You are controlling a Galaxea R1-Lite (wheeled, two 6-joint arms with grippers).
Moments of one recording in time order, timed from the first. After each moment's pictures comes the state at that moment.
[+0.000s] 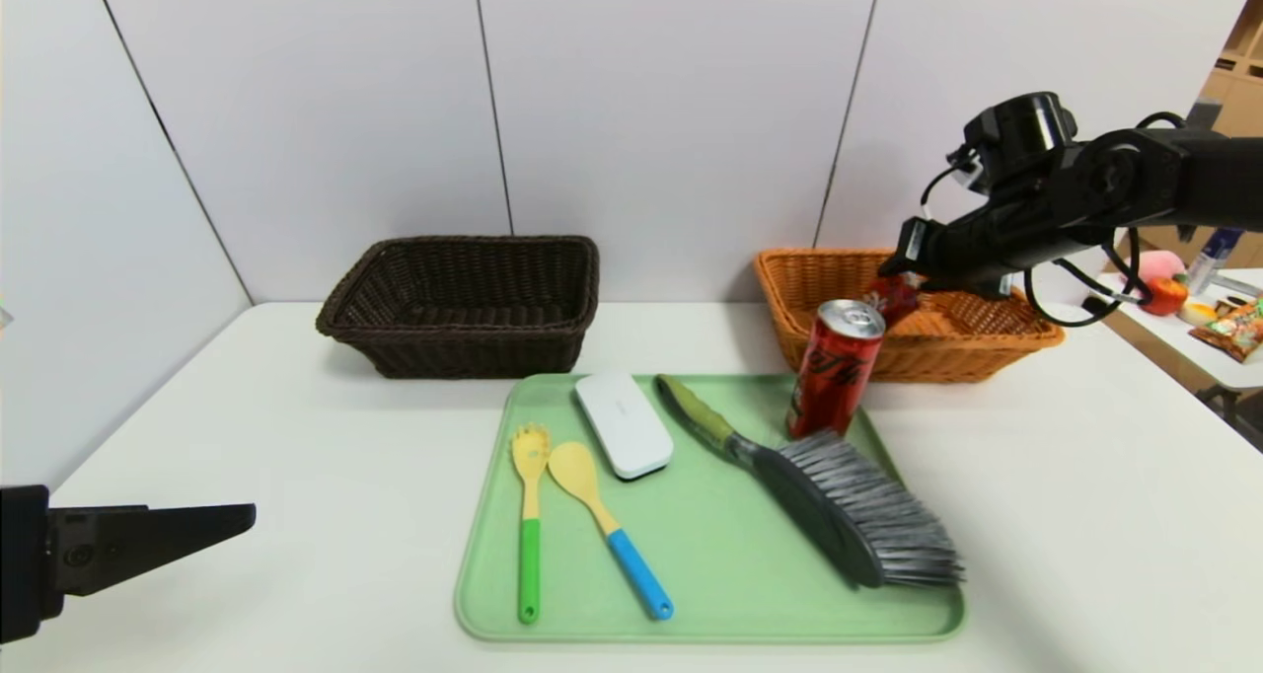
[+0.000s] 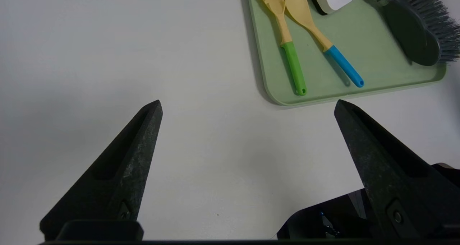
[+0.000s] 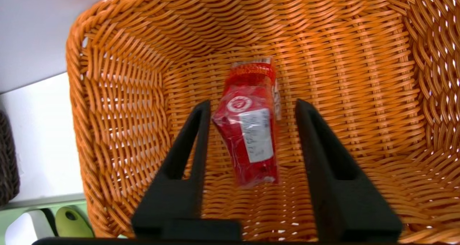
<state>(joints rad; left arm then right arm) -0.15 0.98 -0.90 0.54 -0.25 -0.23 0.08 2.11 -1.85 0.46 0.02 0.38</state>
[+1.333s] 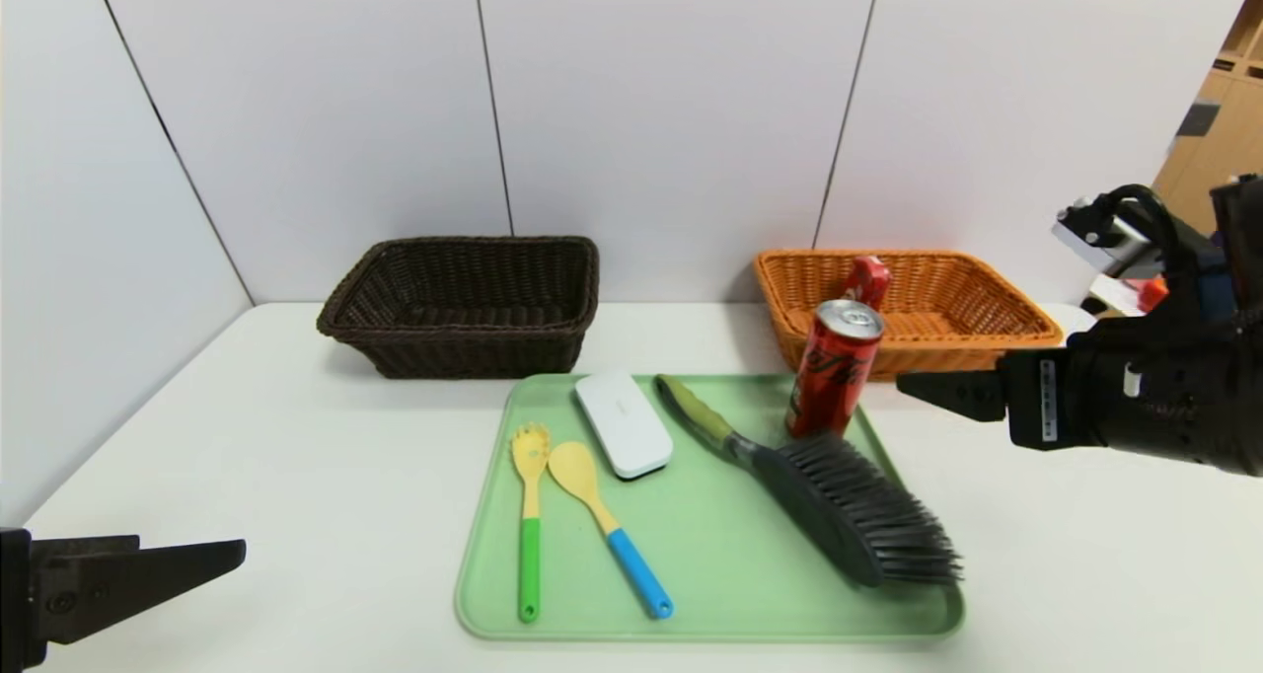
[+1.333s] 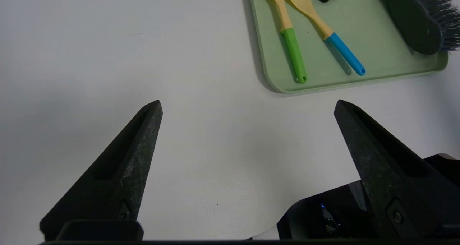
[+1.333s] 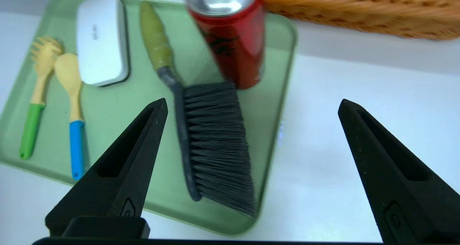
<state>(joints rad) -0.15 0.93 -0.85 0.55 -0.26 -0.23 0.43 1.34 -0.90 0.10 -0.08 0.20</state>
